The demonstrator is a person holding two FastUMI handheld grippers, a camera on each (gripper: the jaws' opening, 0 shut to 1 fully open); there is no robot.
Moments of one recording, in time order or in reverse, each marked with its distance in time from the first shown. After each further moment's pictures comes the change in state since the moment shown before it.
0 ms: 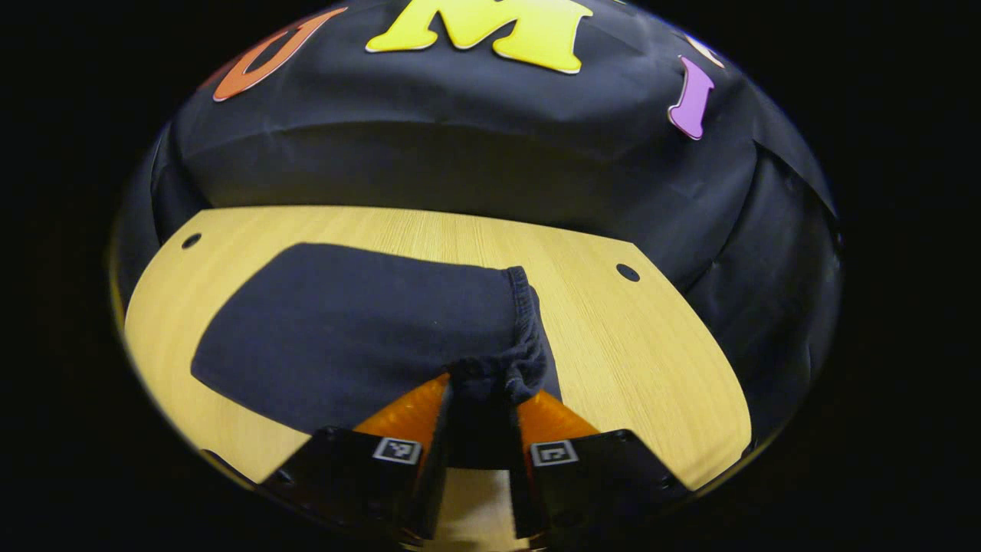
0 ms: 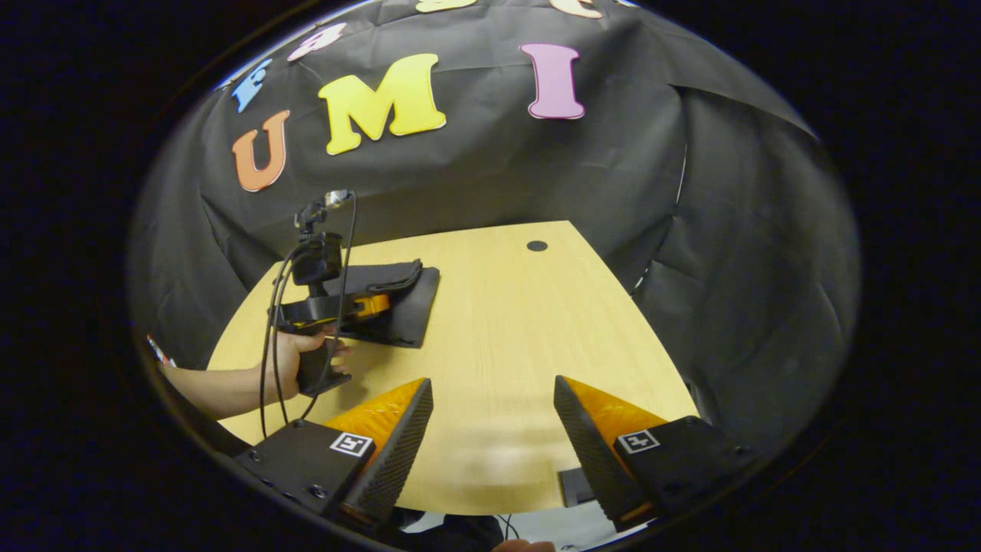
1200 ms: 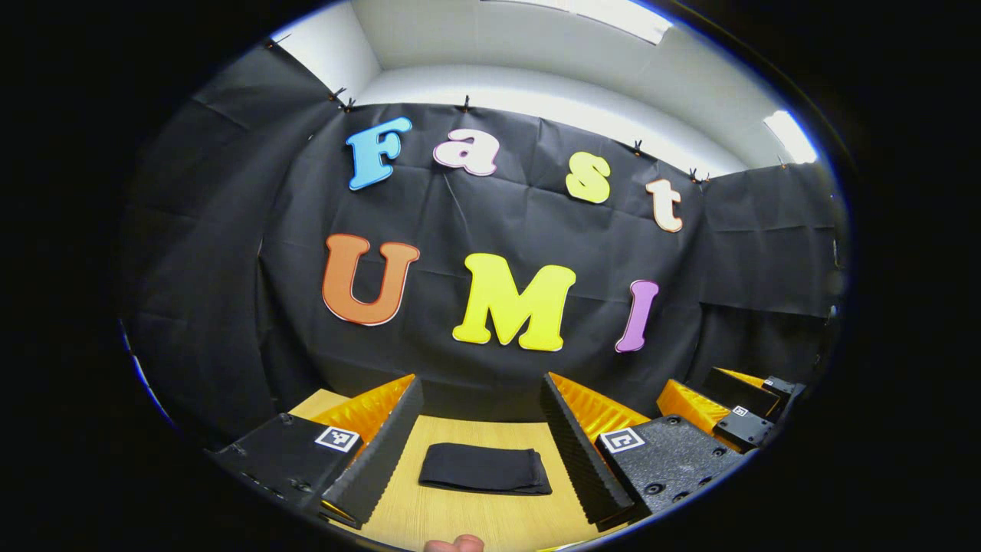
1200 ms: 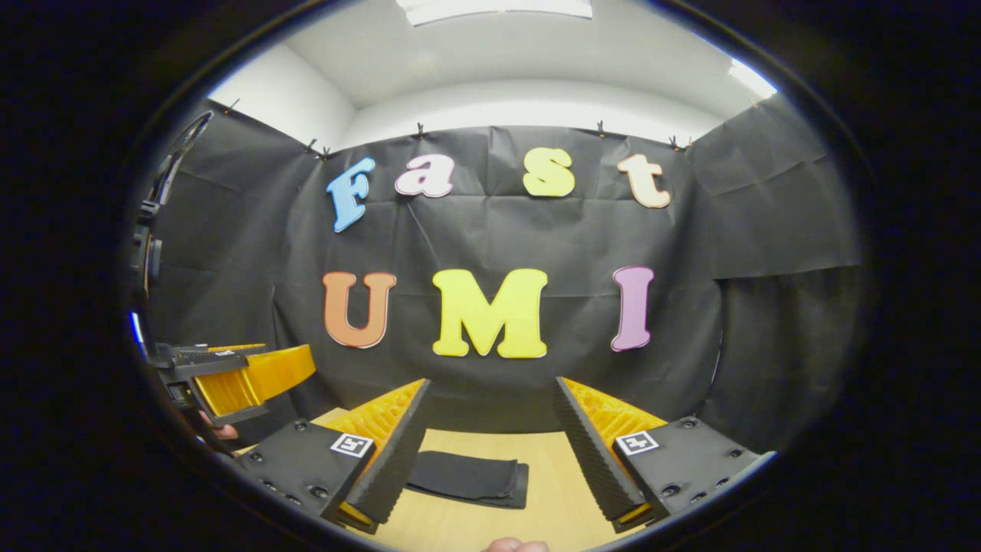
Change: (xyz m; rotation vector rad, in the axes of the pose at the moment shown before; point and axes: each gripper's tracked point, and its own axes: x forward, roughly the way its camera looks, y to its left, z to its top) left arm -0.517 0.063 0.194 0.077 -0.773 0.053; right arm -0.200 0.226 0.187 -0.100 -0.798 0.106
